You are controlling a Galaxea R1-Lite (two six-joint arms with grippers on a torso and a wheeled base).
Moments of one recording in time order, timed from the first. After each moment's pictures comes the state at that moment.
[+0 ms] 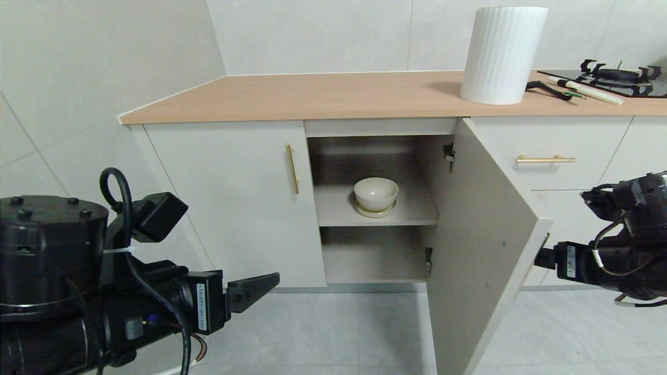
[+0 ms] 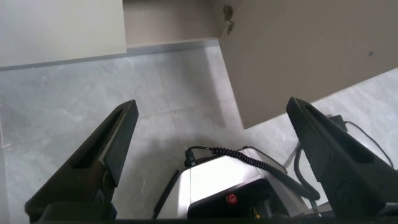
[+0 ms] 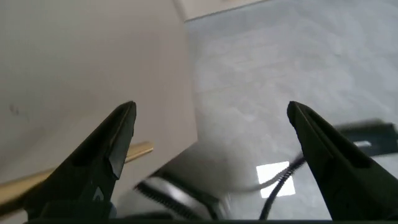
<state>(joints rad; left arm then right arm) -0.58 1.29 -0.63 -0.16 0.08 -0.38 0.24 1.51 -0.76 -0.02 -0.16 0.35</state>
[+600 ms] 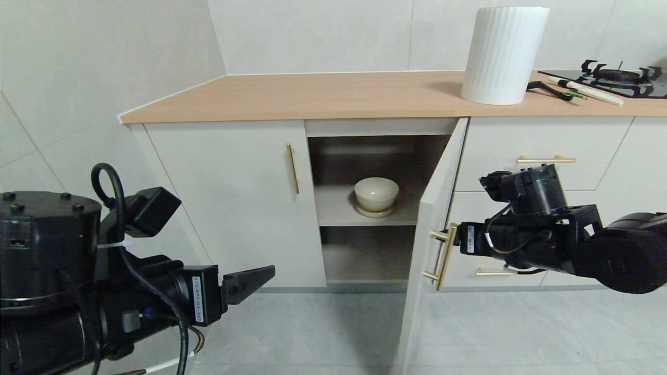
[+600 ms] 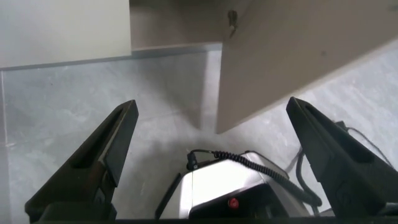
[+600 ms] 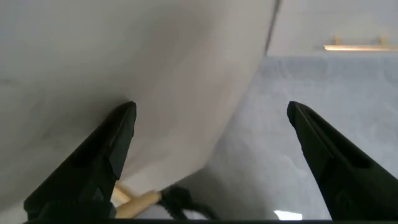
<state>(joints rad) -0.56 1.29 -0.64 -0.17 0.08 -0.38 0.46 1.81 -0.95 -0.29 -0.16 0.35</state>
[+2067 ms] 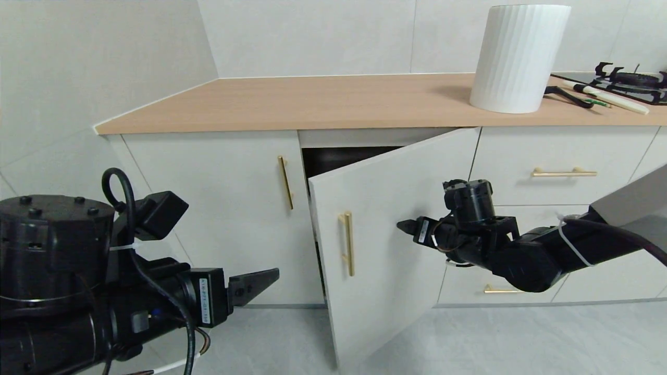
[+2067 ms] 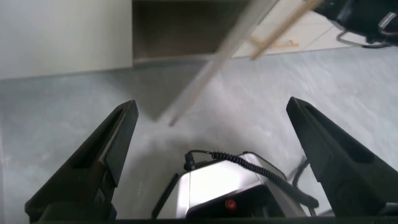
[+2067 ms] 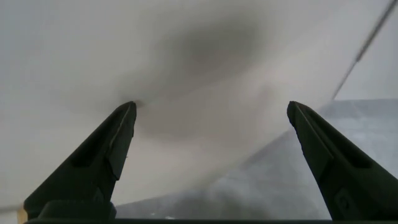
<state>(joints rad) -0.56 1.31 -0.63 -0.19 0.08 -0.40 0.52 2.09 -1.09 -0.55 -0.17 0.57</state>
